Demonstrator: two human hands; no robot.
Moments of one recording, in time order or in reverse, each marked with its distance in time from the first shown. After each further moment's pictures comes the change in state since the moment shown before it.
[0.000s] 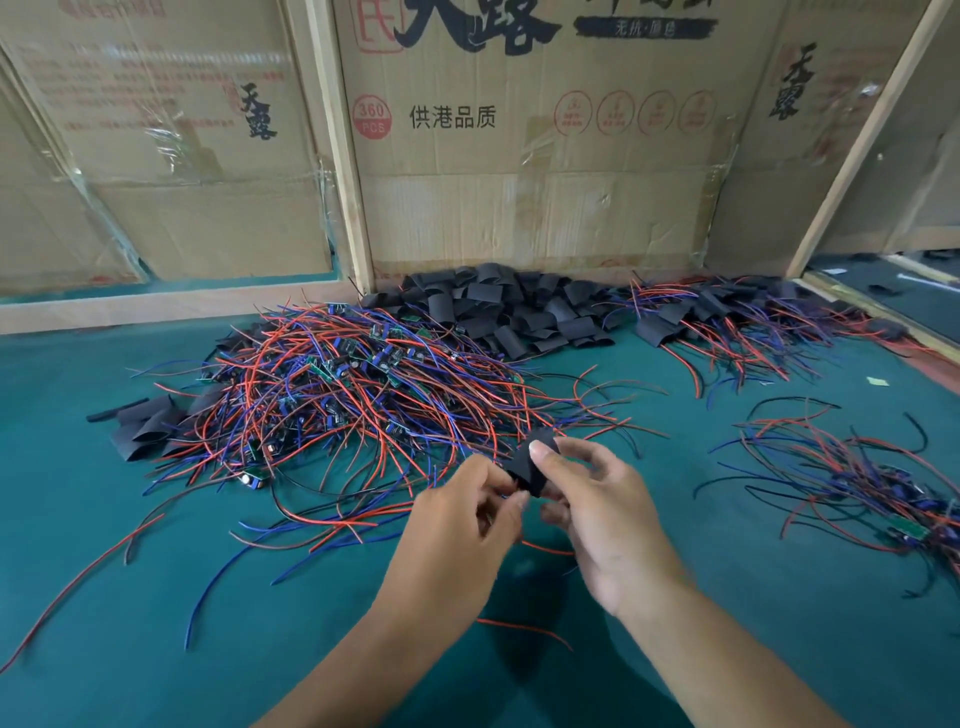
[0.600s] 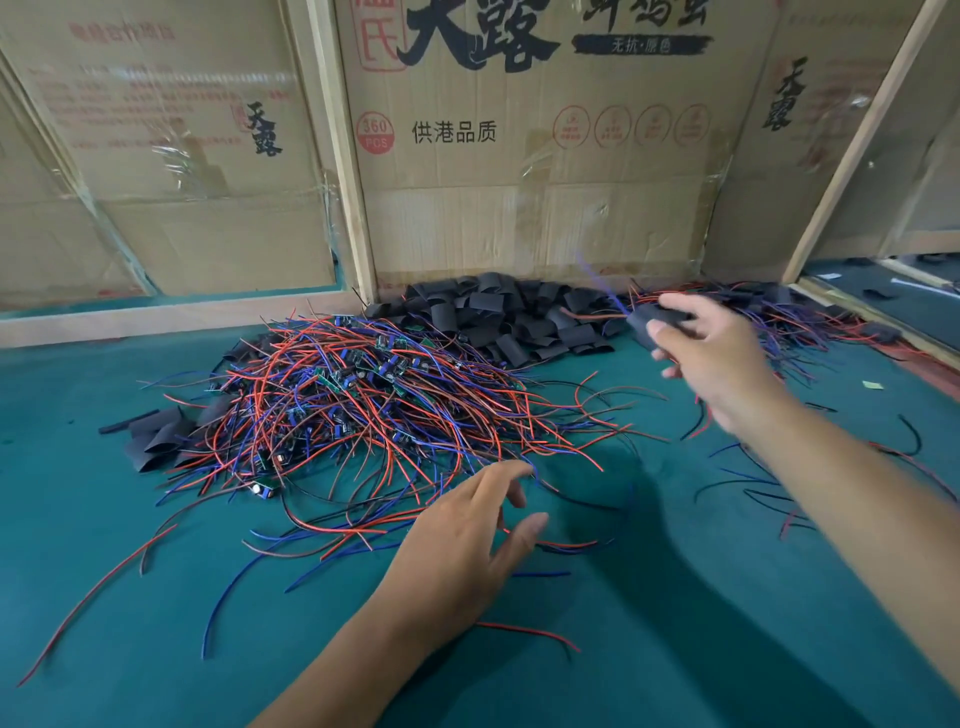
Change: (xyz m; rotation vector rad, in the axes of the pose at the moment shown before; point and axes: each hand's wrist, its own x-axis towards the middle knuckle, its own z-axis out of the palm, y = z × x) left_hand 0.008 -0.014 -0.008 0.341 -0.127 0.287; right_hand 0.125 -0.108 -0.071 -0.606 0.109 -0.436
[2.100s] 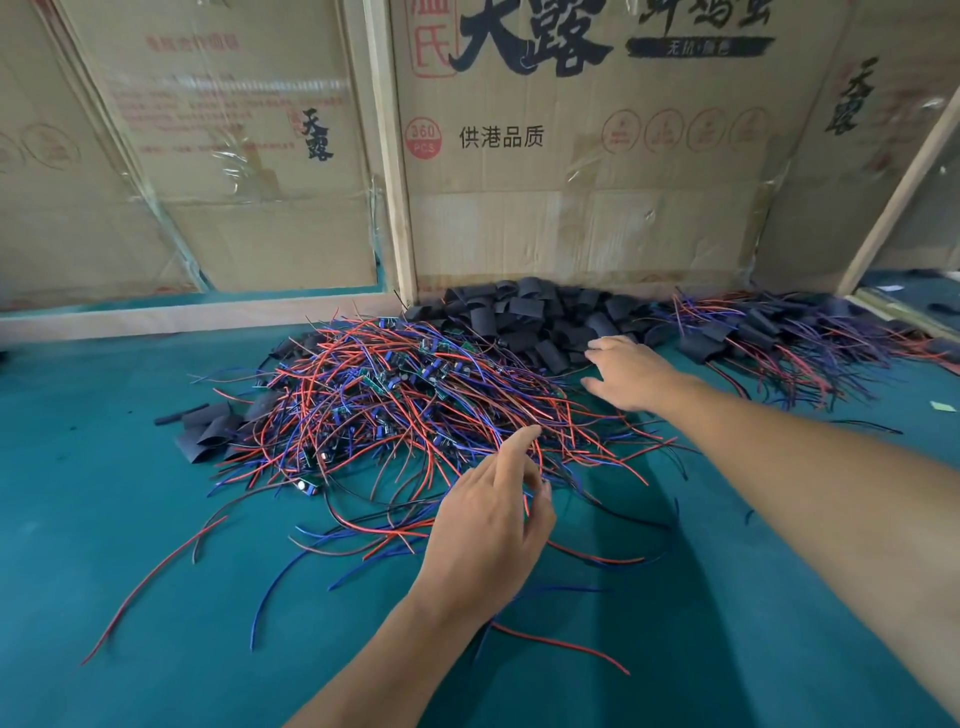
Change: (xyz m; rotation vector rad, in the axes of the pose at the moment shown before) left_hand 0.013 -0.002 -0.006 0.069 0.250 -0.060; right_hand 0.076 0.052 0.108 -1.270 -0.571 -0.385
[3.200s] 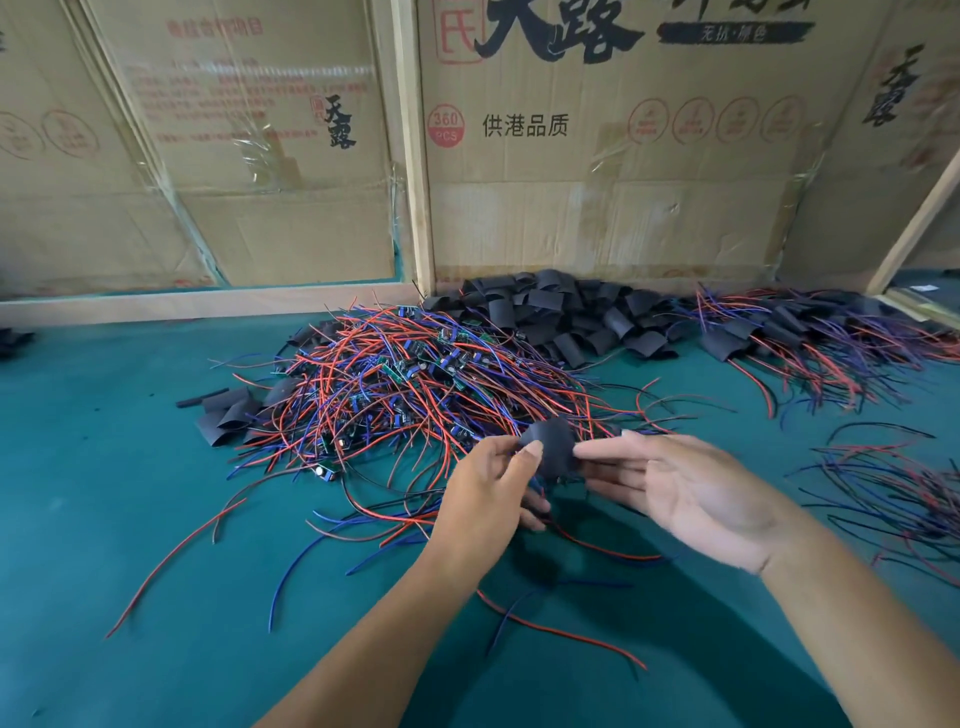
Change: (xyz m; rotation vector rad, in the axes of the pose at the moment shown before) left_hand 0.012 -0.021 0.008 -0.820 -0.026 -0.686; right_hand -0.176 -0.076 -0.024 2.065 -0.247 0.057
